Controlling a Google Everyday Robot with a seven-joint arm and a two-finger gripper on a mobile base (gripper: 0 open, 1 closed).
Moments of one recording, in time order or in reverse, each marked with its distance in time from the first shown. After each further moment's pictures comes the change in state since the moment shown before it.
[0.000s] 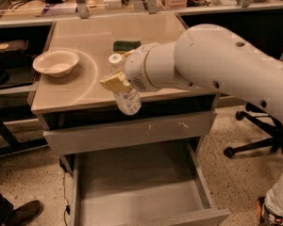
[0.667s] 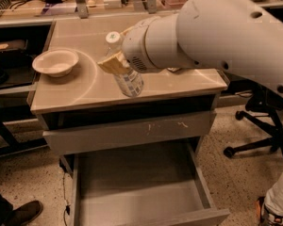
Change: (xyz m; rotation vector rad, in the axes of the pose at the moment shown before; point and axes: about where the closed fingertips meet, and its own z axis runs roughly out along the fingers) arm -0.043 -0.017 -0.027 0.055 0.000 -0.078
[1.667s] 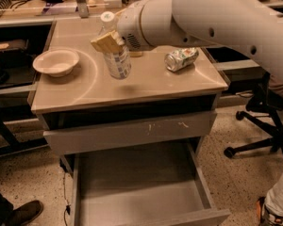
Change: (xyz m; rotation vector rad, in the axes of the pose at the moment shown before) arm -0.025 -0.042 0.035 -0.039 -0.108 0.026
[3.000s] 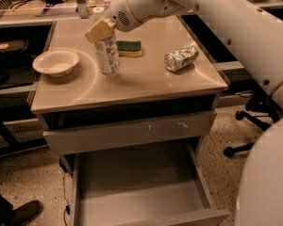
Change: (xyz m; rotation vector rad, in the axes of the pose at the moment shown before) arm 0.011 -0.044 0.089 -0.272 0.085 0.109
